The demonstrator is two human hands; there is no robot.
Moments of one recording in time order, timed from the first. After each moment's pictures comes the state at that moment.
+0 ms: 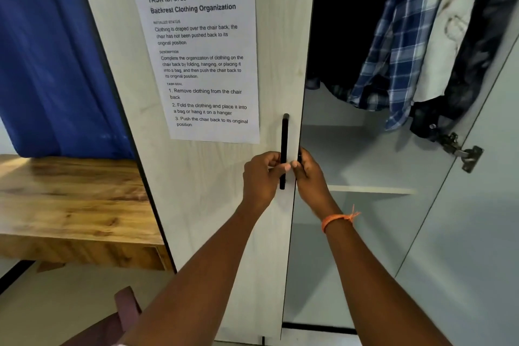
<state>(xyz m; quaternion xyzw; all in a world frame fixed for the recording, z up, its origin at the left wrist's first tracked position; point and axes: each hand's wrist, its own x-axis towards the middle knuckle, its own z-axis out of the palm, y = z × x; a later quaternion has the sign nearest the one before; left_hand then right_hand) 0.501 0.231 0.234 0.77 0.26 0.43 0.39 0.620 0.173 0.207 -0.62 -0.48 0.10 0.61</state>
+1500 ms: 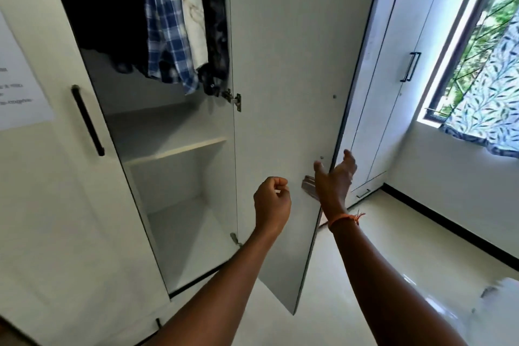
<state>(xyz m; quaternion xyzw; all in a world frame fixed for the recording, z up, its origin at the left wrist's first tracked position) 0.551 -0.166 0.171 0.79 0.14 0.25 0.54 0.635 -0.275 0.187 -0.78 0.04 -0.23 0.58</state>
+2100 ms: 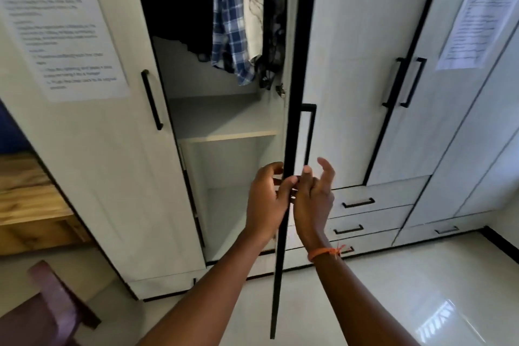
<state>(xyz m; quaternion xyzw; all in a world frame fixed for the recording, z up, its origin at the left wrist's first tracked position) 0.539 -0.164 0.183 0.80 0.17 0.39 0.43 0.593 -0.232 0.177 -0.72 -0.17 -0.15 0.66</state>
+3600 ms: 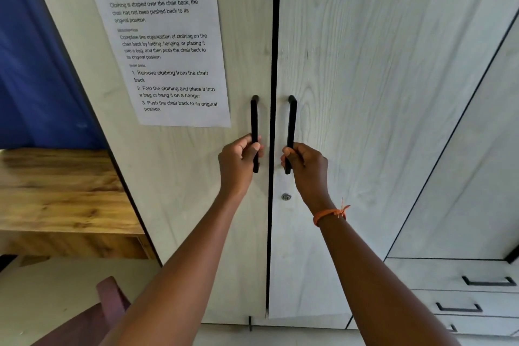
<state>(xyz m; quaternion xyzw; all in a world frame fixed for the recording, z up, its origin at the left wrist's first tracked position) 0.516 0.218 0.231 0.71 0.27 0.50 0.42 0.632 0.123 0.216 -0.65 -0.44 -0.01 0.62</state>
